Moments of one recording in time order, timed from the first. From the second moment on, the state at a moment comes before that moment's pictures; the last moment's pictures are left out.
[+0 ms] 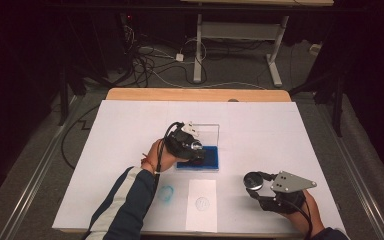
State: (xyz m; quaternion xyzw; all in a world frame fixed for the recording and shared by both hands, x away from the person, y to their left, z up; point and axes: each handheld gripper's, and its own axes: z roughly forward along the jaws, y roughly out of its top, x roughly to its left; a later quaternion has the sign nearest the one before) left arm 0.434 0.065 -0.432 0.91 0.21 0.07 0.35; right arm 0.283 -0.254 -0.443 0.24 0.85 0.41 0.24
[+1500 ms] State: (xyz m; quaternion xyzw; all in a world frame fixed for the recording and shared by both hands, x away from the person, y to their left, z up) left arm 0.429 0.067 -0.439 0.91 0.21 0.07 0.36; right arm 0.282 -0.252 -0.443 0.23 0.85 0.40 0.24
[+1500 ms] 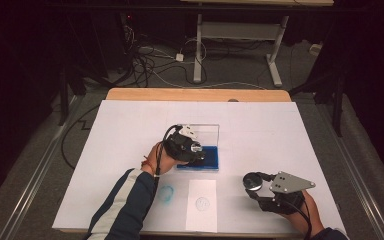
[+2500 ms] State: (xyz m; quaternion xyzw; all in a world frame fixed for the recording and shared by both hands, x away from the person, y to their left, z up) left arm 0.418 0.078 -0.392 0.89 0.20 0.10 0.39; right arm 0.282 -0.253 -0.442 0.24 0.85 0.41 0.24
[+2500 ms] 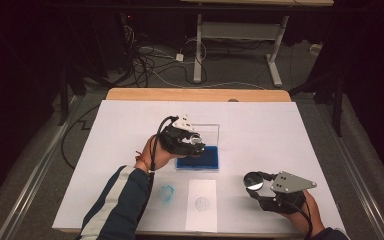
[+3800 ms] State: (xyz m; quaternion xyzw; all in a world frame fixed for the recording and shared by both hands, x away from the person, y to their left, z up) left arm 0.379 0.116 -0.386 0.87 0.17 0.13 0.45; right arm 0.285 -0.253 -0.442 0.23 0.85 0.41 0.24
